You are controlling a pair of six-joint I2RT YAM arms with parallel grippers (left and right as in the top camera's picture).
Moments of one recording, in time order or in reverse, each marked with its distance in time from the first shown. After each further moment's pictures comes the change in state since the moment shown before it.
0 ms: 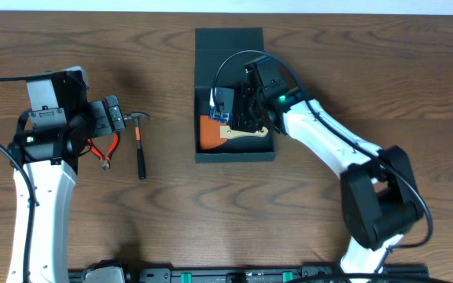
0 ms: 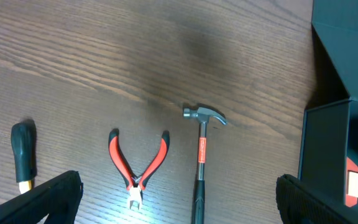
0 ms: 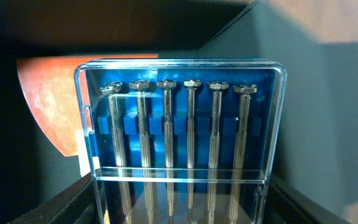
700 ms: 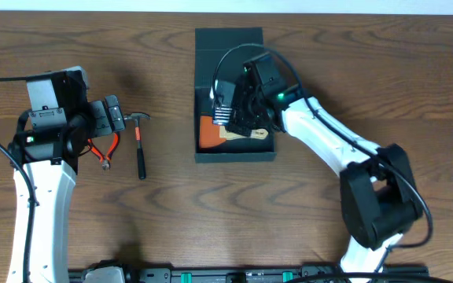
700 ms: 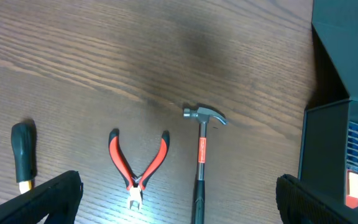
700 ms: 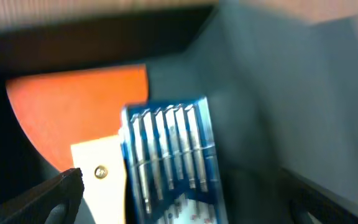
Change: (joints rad) left arm 0.000 0.000 0.000 0.000 0.000 0.000; right arm 0.000 -0.012 0.033 -0.009 0.006 0.170
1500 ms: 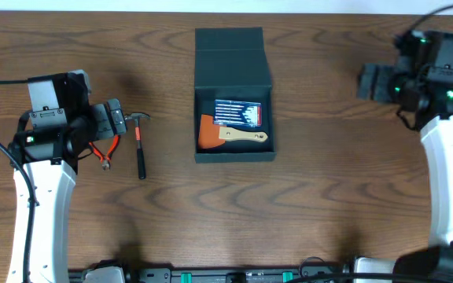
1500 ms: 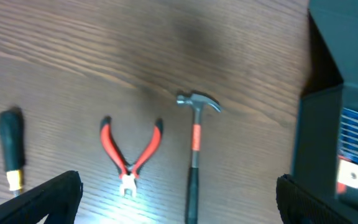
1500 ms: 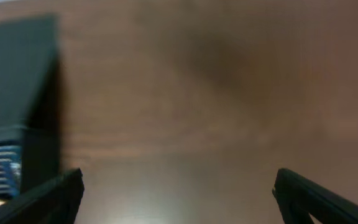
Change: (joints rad) left arm 0.000 0.000 0.000 -0.042 0.043 -0.006; right arm -0.660 -0.396 0.046 -0.408 0.178 0.832
